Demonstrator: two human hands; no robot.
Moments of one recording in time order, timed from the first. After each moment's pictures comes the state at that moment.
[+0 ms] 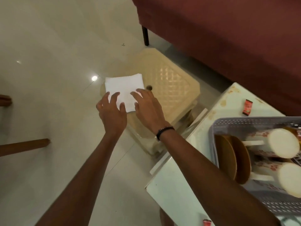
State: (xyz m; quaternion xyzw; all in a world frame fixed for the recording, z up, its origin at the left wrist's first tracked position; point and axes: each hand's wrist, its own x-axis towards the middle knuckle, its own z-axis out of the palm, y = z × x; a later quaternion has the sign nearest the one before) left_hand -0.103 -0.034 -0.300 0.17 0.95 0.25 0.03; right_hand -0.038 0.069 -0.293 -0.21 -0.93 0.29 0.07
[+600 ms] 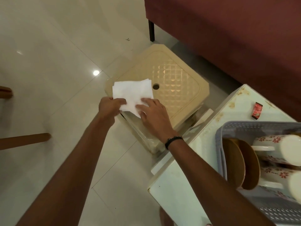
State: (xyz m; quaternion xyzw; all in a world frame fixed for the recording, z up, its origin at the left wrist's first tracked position) left_hand -0.145 -0.032 -0.278 -0.12 0.80 0.50 0.30; right_hand -0.023 0.061 -0.313 -0.19 -0.93 0.31 0.03
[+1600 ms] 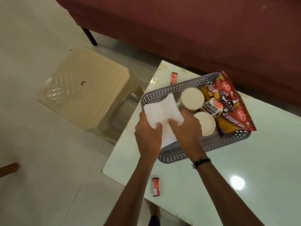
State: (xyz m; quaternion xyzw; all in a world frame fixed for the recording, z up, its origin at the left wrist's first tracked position) left_hand 0.195 0.082 -0.230 0.16 0.89 0.34 0.27; right_hand 0.278 0.144 -0.252 -0.58 -0.72 0.36 0.14
